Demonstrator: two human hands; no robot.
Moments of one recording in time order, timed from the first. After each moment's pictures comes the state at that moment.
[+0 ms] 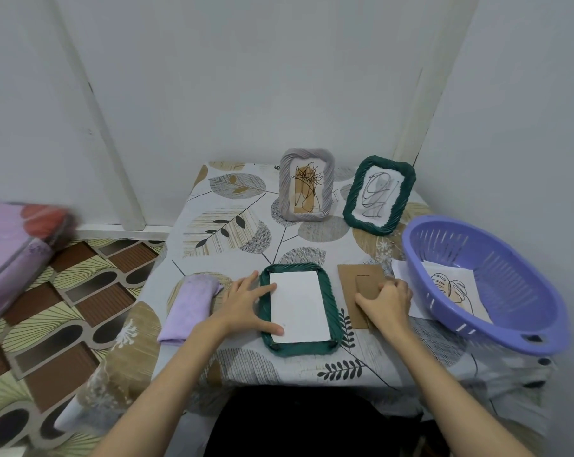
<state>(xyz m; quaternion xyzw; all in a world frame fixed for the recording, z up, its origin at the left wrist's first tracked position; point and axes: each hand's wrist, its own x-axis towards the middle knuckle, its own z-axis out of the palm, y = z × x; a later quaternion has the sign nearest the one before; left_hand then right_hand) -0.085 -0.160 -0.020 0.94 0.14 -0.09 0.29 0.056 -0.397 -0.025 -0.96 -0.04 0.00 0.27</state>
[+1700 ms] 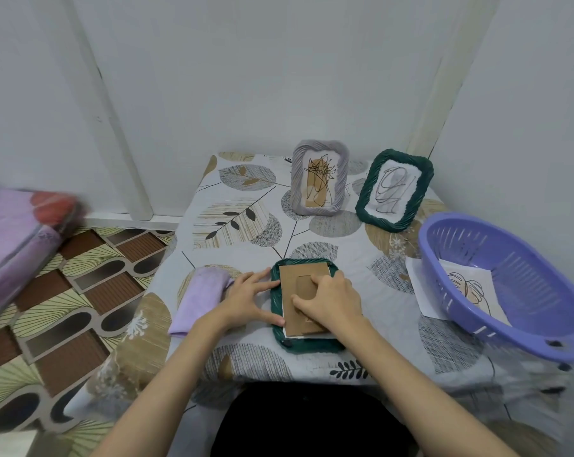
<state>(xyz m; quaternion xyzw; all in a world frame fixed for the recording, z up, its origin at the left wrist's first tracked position) -0.088 -0.144 -0.024 0.93 0.12 -0.07 0.35 -0.015 -0.308 0.021 -0.96 -0.22 0.12 0.15</state>
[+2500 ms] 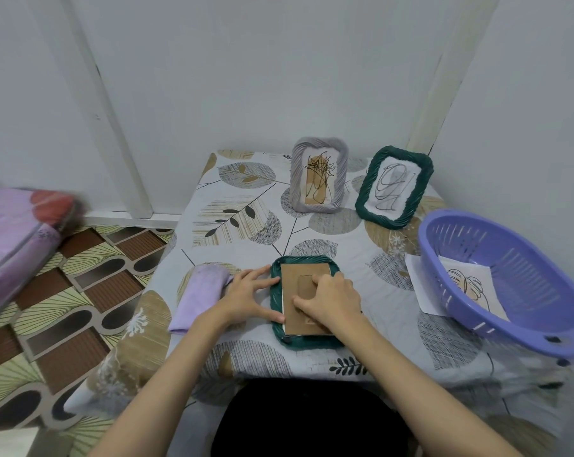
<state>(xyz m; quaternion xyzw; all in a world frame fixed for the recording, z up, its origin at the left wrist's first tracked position) -0.085 -0.142 -0.030 0.92 0.13 -0.06 0.35 -0.014 -0.308 0.014 -0.96 -0.21 0.12 0.12</state>
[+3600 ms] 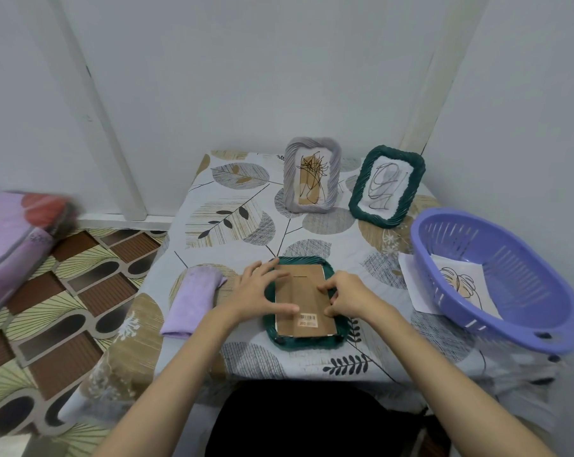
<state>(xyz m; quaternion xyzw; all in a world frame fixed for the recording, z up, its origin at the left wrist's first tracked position) -0.070 -0.166 -0.016 0.94 0.11 -0.04 0.31 0.030 -0.345 0.016 -0.91 -0.29 0.25 0.18</state>
